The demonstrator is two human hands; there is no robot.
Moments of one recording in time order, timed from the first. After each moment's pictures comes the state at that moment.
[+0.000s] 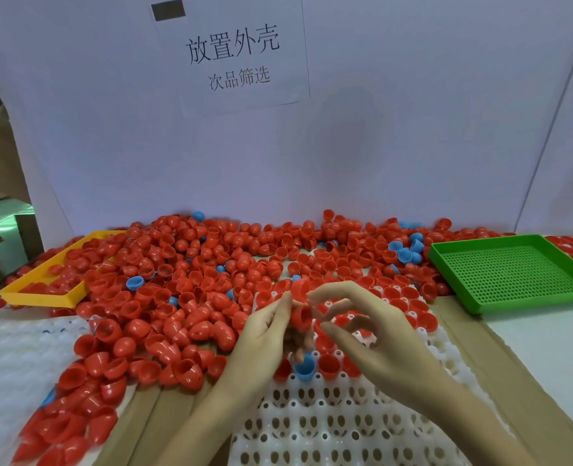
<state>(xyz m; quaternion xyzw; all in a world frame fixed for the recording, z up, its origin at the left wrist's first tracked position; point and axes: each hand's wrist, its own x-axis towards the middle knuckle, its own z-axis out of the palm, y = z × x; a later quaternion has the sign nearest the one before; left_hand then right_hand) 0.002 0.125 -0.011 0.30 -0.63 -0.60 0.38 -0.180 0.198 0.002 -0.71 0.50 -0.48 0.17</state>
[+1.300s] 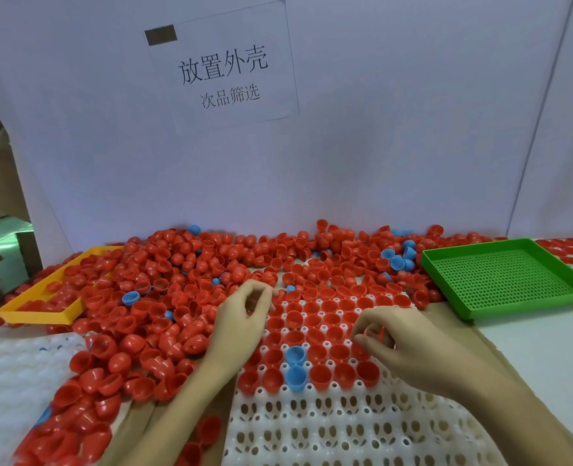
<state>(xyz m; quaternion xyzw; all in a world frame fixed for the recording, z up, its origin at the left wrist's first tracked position) 0.003 0.063 -0.017 0.38 -0.75 -0.31 0.44 -0.233 0.203 0.011 -0.69 0.68 -0.23 0.12</state>
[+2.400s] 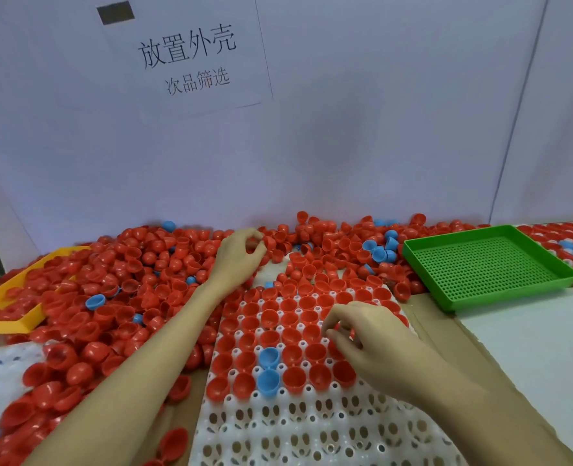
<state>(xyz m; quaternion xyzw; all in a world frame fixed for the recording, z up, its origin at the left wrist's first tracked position) -0.065 -0.065 -0.006 0.40 -0.81 -0.17 0.39 -0.230 0.195 -0.005 -0.69 0.67 -0.26 0.09</state>
